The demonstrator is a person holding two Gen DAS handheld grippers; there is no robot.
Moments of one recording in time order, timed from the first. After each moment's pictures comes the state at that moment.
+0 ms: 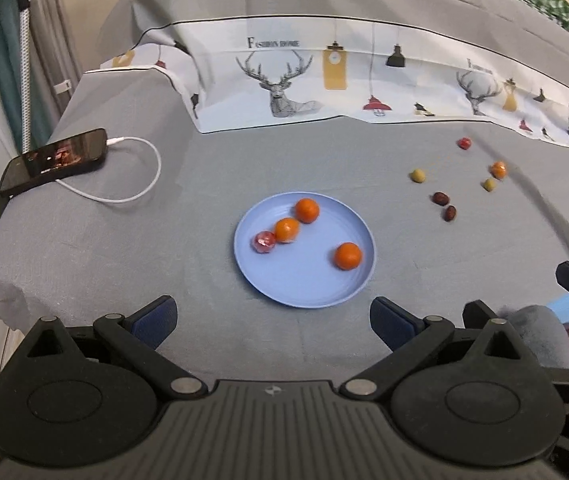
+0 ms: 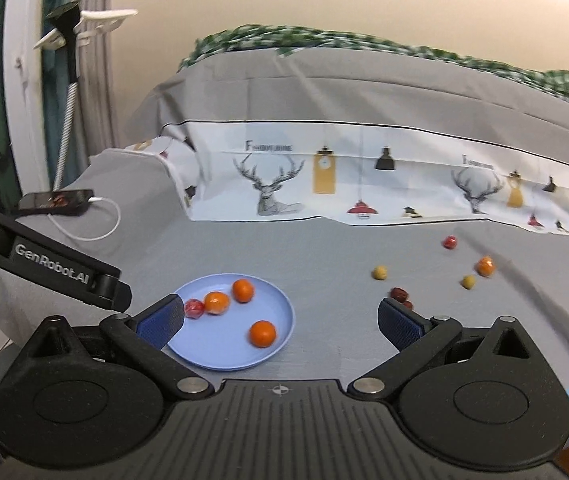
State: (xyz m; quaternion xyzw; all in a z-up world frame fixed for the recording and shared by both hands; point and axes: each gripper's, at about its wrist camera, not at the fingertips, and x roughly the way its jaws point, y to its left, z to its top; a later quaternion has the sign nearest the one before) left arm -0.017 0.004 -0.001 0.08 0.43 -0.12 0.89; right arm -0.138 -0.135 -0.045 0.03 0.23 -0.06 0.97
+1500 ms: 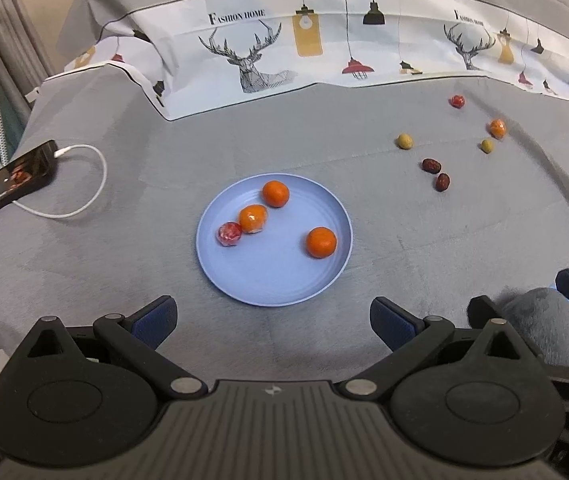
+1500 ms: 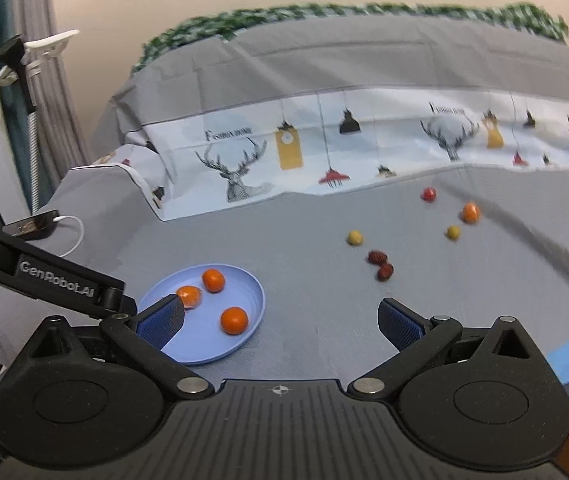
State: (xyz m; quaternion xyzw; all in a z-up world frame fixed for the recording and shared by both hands) left arm 0.011 -0.066 -0.025 0.14 0.47 -0.12 0.87; right arm -0.126 -0.195 -0.074 0.13 0.25 -0.09 0.95
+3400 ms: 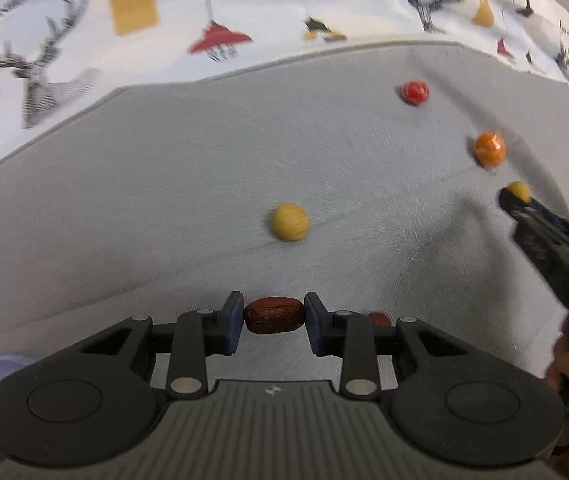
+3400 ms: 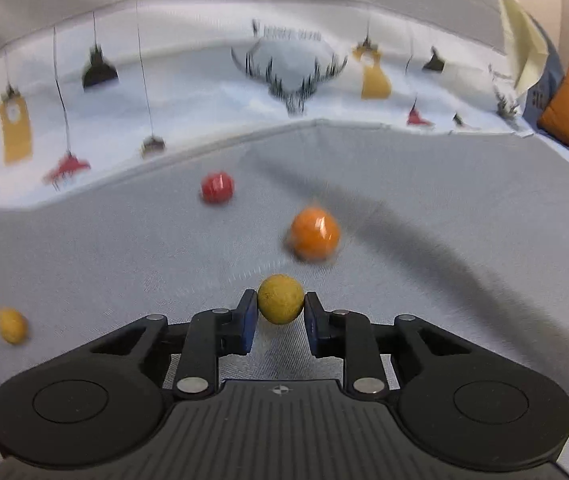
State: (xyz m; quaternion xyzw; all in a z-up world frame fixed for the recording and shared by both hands) left arm 0.225 -0.308 -0.164 0.14 0.52 -0.22 0.82; right arm 0.096 -0.477 -0.207 0.11 0.27 -0.28 0.92
